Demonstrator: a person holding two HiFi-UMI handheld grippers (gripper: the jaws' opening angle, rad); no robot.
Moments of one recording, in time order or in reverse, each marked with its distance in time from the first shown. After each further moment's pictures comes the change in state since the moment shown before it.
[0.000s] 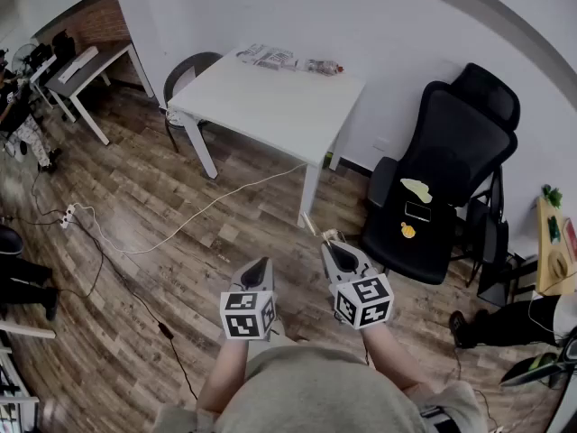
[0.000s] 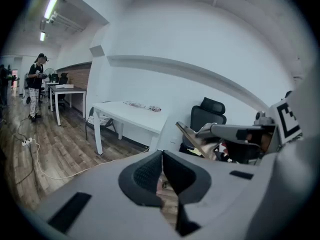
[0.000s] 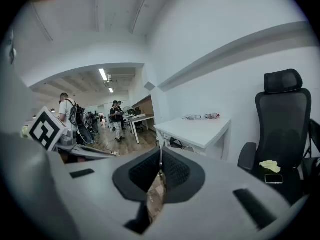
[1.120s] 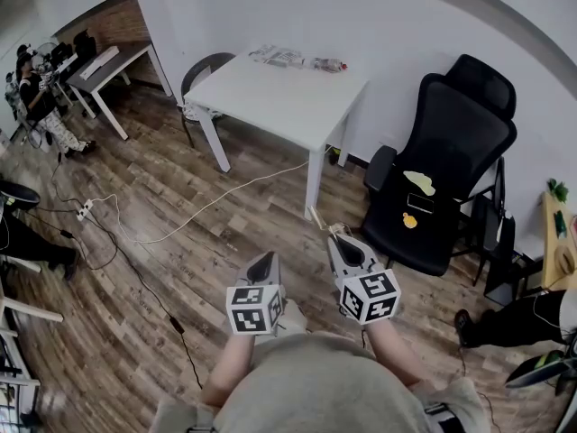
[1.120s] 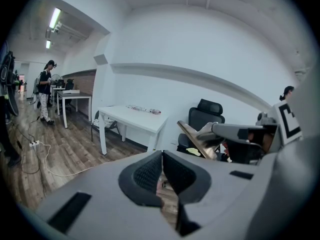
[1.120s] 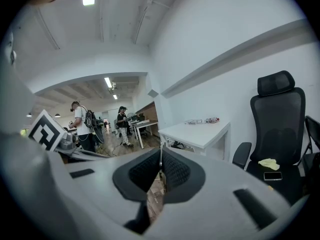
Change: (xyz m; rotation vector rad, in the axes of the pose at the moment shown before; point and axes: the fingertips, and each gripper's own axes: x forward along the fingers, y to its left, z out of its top) left arm -0.066 -0.061 -0.032 0.016 -0.043 0.042; right arm -0.094 0.016 -0.011 0.016 -0.079 0.020
